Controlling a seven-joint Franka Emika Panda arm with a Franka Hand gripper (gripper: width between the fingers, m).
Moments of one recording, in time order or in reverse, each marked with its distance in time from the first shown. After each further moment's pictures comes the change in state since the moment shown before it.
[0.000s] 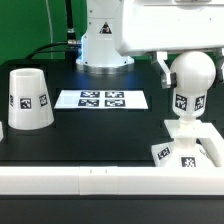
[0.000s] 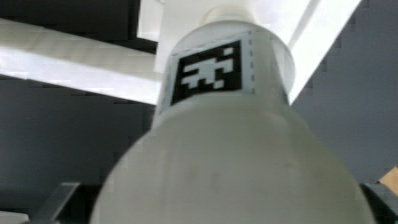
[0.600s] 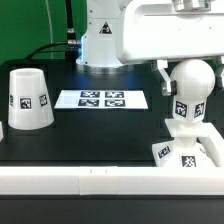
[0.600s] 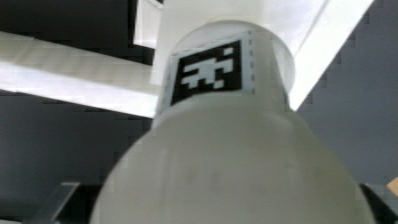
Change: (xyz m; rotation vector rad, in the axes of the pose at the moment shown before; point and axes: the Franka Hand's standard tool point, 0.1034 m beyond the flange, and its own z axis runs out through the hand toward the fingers) arm -0.004 -0.002 0.007 -0.002 0.009 -0.003
